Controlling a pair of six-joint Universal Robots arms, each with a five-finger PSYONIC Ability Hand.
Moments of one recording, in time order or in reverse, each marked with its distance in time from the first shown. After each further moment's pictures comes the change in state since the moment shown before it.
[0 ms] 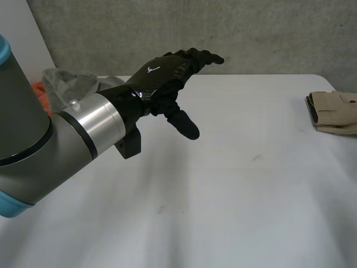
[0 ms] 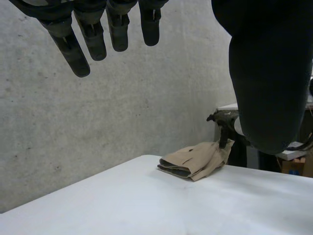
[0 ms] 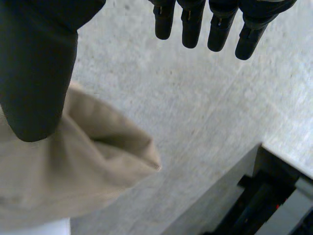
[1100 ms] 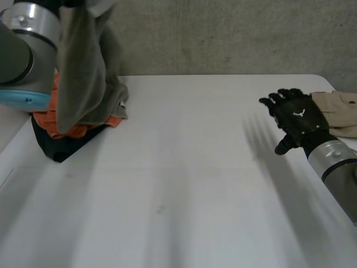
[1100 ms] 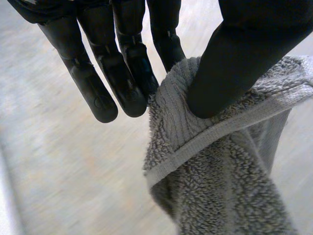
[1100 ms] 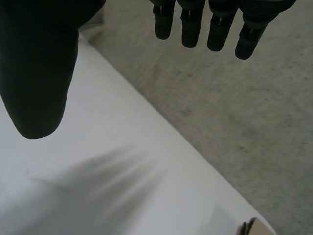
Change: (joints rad) left arm 0.244 -0.237 0.362 0.461 -0.374 0.343; right arm 0.343 -0.849 1.261 -0.318 -0.533 -0.168; left_hand 0.987 0.989 1.001 0.993 0.913; right_hand 0.000 -0.001 0.000 0.000 0.000
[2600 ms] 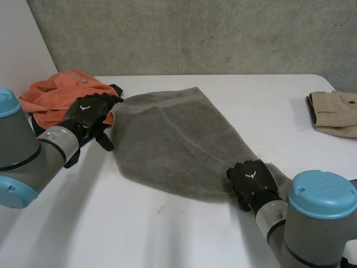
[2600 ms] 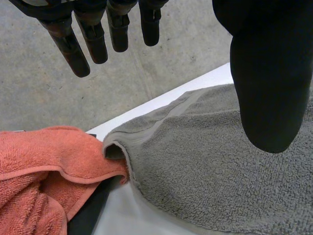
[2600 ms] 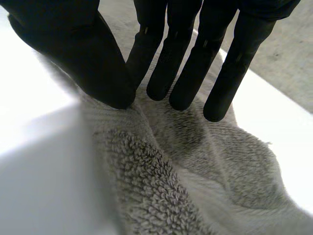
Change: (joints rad) left arm 0.099 0.047 -0.596 -0.226 0.203 0.020; right arm 0.399 0.152 0.075 0.080 0.394 0.112; left_hand -0.987 -0.985 -0.973 -0.994 -0.914; right_hand 0.907 0.968 0.968 0.970 0.945
